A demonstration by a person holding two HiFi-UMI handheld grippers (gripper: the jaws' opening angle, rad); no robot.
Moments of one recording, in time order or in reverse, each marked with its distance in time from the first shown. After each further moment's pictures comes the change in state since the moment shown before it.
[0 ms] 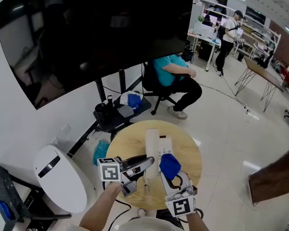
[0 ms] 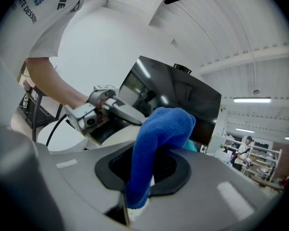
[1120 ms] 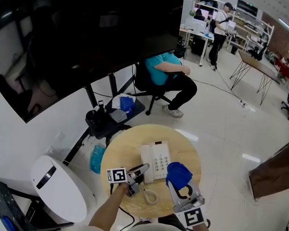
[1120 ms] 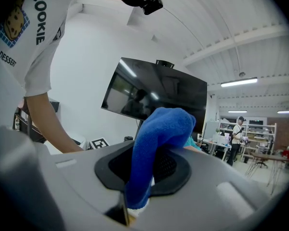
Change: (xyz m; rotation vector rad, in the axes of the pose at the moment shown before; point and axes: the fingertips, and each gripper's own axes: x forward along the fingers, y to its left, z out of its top) left arm 0.000 0.196 -0.086 -0.324 0.013 0.213; right arm -0.014 -0.043 0.001 0.224 -0.011 -0.073
